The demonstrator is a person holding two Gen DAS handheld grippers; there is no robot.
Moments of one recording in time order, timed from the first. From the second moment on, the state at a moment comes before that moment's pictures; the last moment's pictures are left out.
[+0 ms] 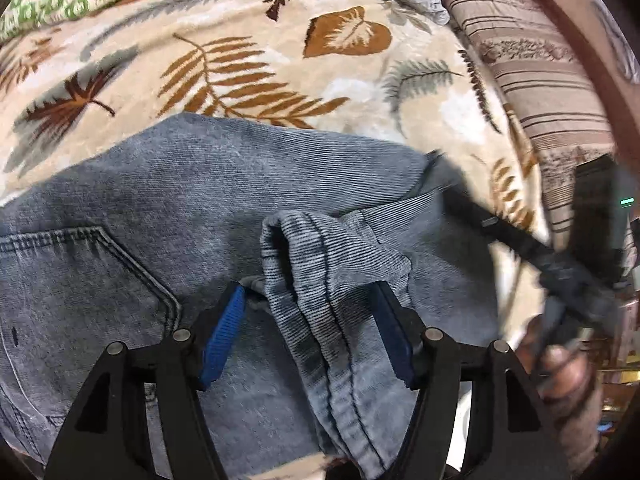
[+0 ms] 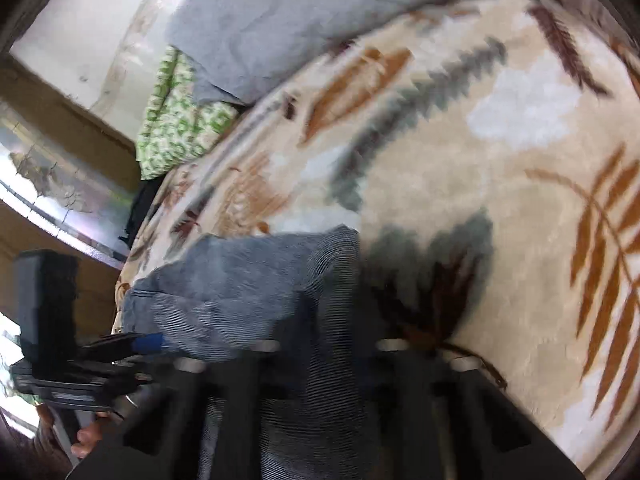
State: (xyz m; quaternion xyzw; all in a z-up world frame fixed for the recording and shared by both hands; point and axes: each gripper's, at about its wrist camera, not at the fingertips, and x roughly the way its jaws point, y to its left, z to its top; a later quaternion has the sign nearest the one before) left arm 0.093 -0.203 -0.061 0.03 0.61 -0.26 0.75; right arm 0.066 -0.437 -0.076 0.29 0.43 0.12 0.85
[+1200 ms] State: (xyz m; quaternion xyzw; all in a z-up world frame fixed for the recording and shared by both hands) left arm 0.055 -0.194 -0.059 0.07 0.60 -0.24 0.76; right arm -0.058 -0.401 -0.082 0.28 0.45 0.08 0.84
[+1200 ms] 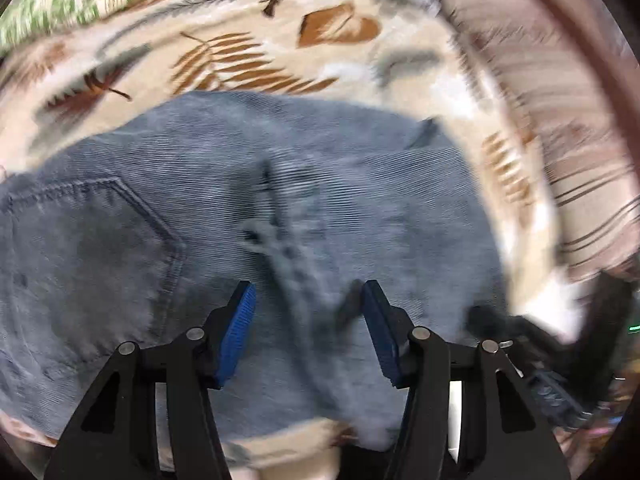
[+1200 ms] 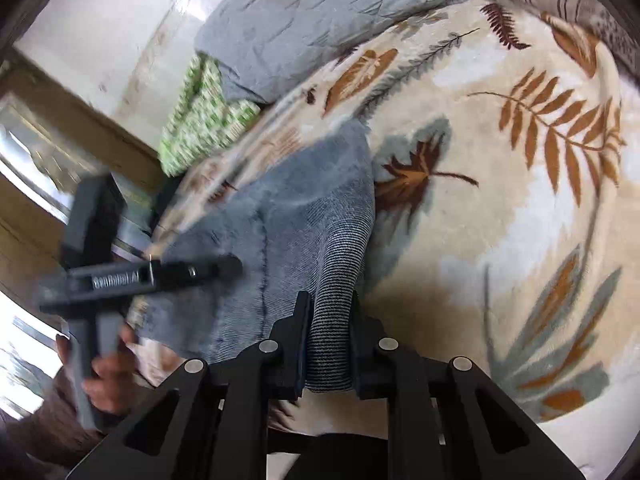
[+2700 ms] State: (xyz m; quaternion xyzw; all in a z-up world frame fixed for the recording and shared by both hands) left arm 0.107 -0.017 -0.023 -0.08 0.59 -0.22 0.77; right arm 0.050 -0.295 -0.016 0.15 0.46 0.11 0.87
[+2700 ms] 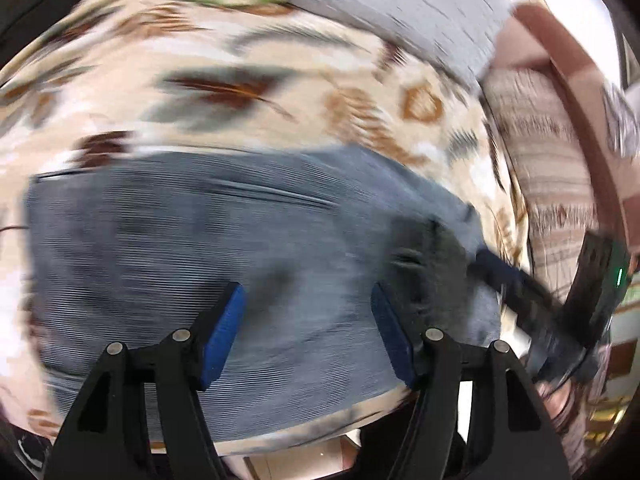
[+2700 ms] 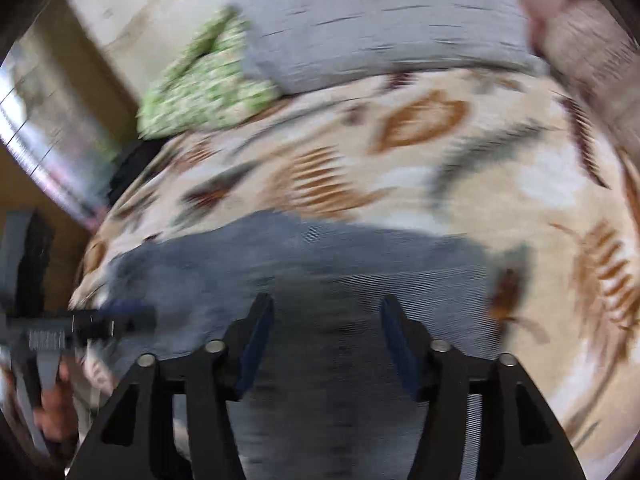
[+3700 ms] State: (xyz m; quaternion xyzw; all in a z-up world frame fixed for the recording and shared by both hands) left arm 0.193 0.136 -0.091 -0.25 0.63 -0.31 0.67; right arm -0.001 0.047 -0.062 -0.31 0.36 0.16 0.87
